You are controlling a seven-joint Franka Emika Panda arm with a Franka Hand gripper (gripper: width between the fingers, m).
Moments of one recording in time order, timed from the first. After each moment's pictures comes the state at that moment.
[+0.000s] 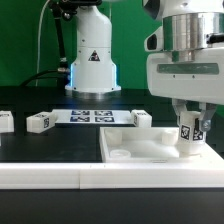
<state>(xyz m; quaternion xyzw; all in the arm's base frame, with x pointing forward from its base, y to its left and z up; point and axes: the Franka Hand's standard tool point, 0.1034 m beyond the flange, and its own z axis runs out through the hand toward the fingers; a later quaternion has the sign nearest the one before) 0.609 0.123 0.070 -0.80 0.59 -0.02 0.07</state>
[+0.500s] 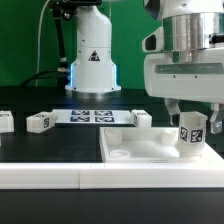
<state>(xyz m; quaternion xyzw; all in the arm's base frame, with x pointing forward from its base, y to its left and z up) 0.608 0.124 0.069 -0.87 0.49 -0.03 0.07</state>
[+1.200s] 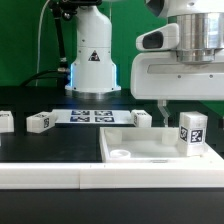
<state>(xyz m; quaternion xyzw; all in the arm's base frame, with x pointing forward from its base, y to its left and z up) 0.607 0.124 0.071 -0.99 0.15 -0.03 0.04</state>
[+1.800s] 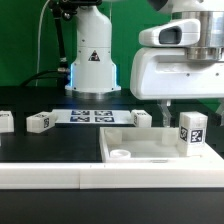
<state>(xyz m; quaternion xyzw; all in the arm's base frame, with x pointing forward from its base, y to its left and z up) 0.609 0.117 0.074 -1.00 -0.07 -0.03 0.01</state>
